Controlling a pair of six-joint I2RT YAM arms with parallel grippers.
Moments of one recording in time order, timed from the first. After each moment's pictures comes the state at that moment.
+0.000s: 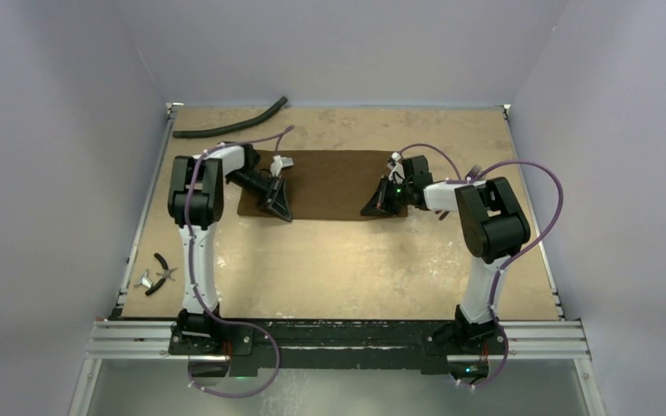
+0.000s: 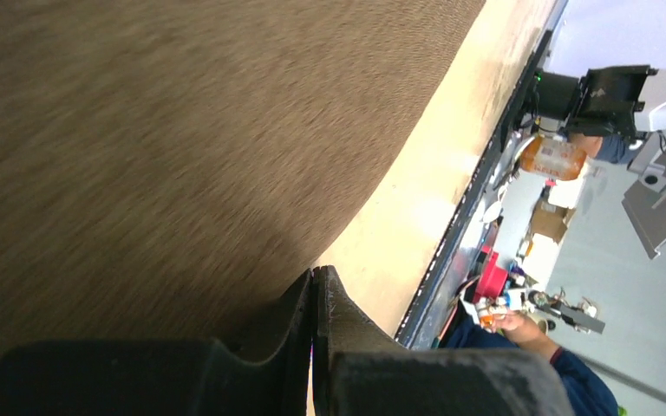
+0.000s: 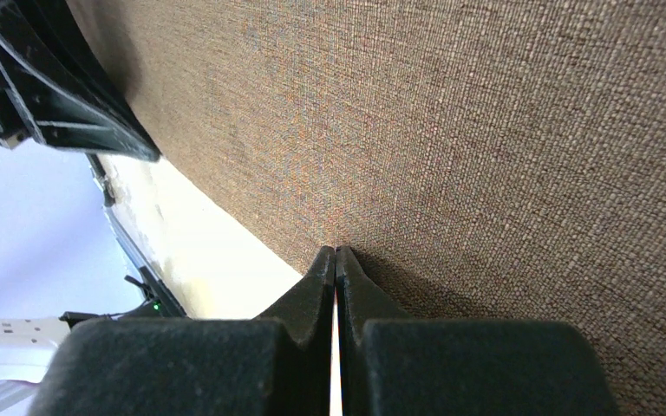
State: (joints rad) left arm -0.12 2.36 1.64 -1.09 0.98 0.39; right arm 0.28 1.94 1.01 0.02 -0.64 0.64
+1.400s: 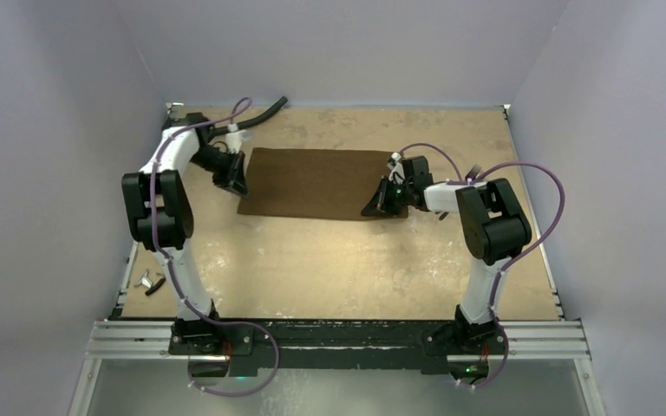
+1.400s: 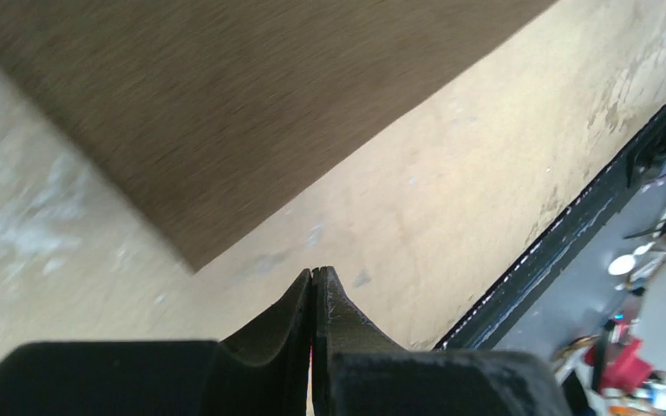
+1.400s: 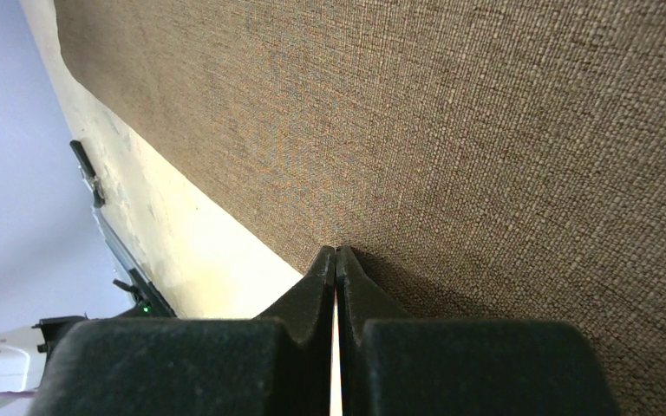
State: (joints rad) left arm 0.14 2.06 1.67 -1.19 0.67 0.46; right arm 0.28 1.93 0.99 0.03 -0.62 0.62
